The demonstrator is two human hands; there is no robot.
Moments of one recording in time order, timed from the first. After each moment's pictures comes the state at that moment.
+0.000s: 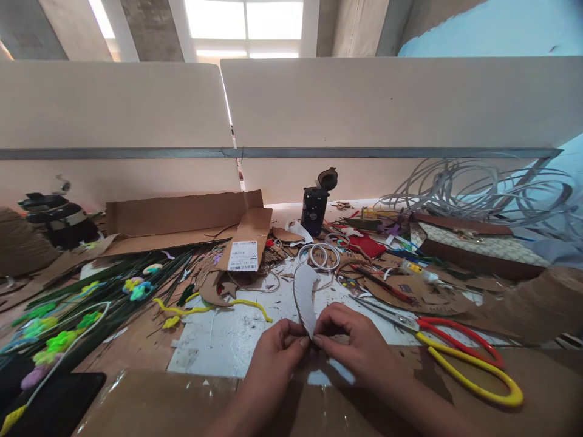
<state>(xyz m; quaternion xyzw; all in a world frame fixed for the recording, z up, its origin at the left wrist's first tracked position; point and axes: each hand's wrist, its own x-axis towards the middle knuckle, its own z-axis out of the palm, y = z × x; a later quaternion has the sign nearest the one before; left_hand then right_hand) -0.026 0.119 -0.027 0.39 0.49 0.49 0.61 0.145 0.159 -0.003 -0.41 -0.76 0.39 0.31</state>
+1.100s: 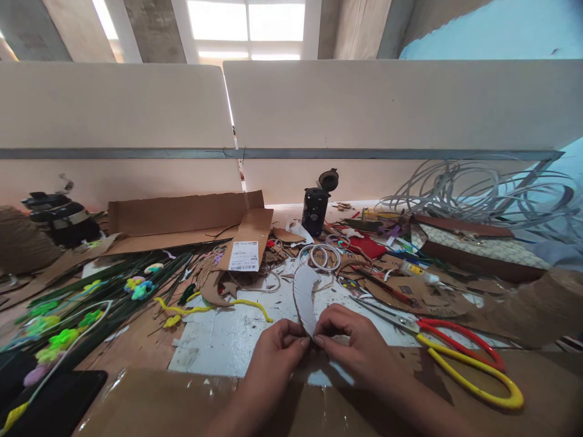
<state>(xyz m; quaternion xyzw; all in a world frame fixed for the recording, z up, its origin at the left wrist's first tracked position) -0.026 0.120 -0.025 0.38 0.50 0.49 0.60 0.147 0.157 0.000 -0.40 -0.78 0.38 0.30</state>
